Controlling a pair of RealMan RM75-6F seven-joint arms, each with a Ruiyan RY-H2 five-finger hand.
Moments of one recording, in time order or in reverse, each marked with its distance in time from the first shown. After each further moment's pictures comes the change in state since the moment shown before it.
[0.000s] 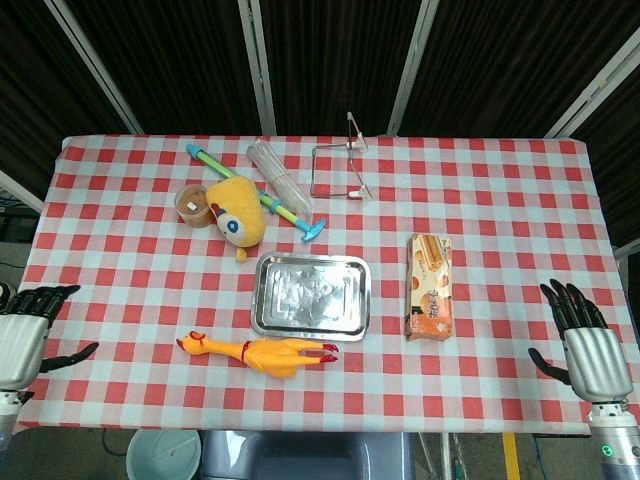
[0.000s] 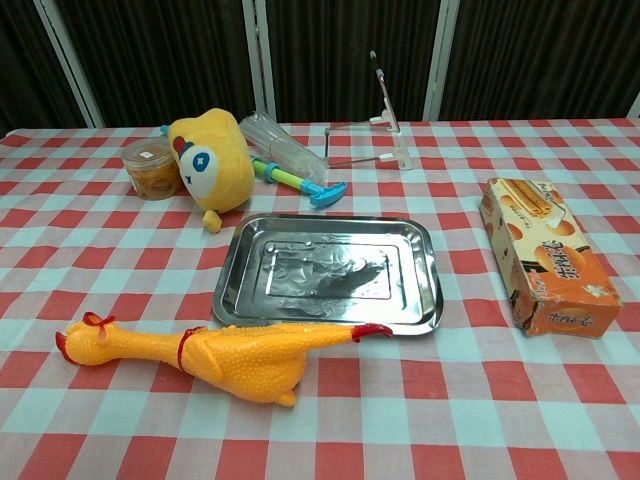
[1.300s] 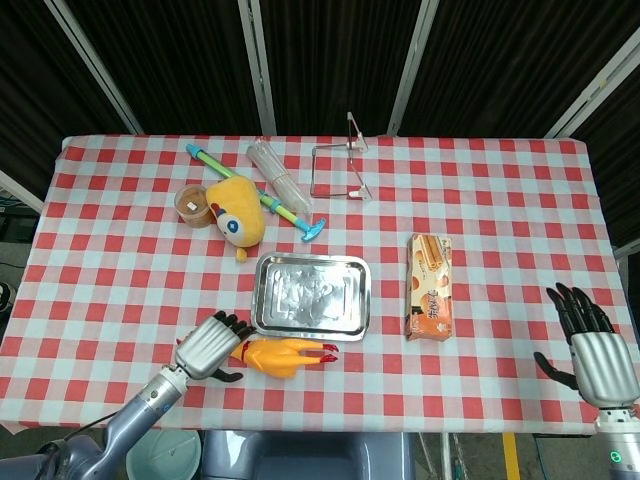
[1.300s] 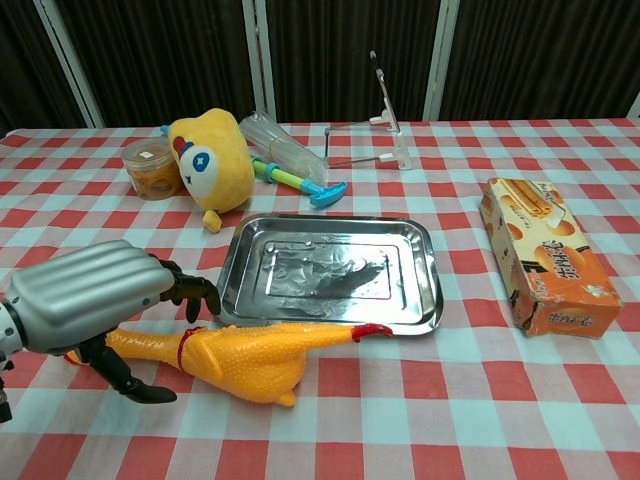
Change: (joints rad) left arm -0.352 -0.410 0.026 0.087 0.014 -0.492 0.312; right arm -0.017 0.006 -0.011 0.036 -0.014 0.019 0.052
